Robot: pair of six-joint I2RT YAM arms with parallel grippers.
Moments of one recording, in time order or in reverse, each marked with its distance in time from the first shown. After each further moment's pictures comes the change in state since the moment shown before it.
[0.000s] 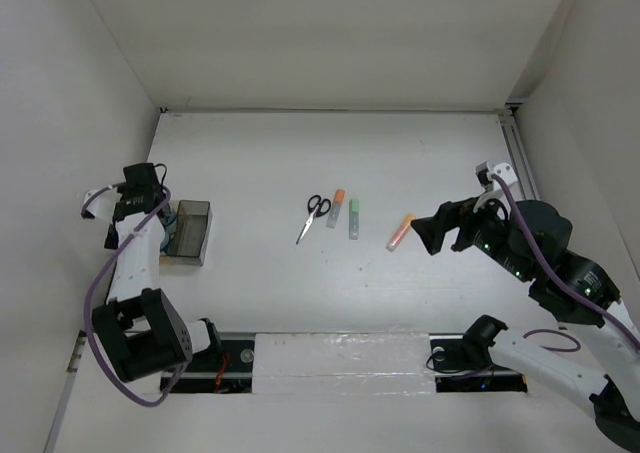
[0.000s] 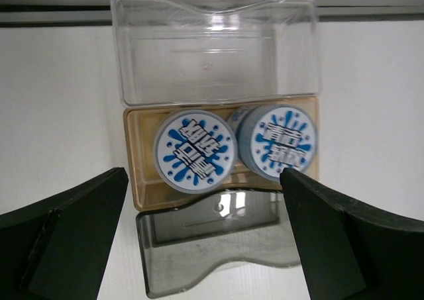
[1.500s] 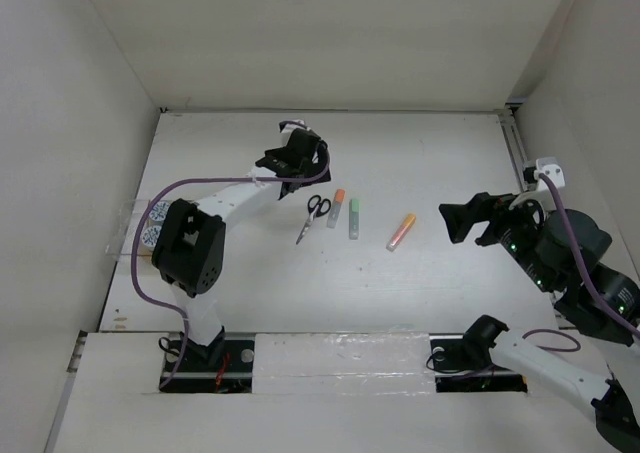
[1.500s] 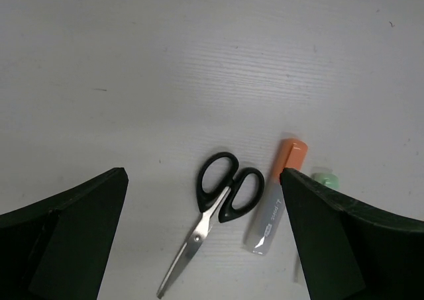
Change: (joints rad) left arm -0.875 0.520 0.411 0.346 0.228 0.530; right arm 0.000 -0.052 0.094 -0.047 0.224 0.045
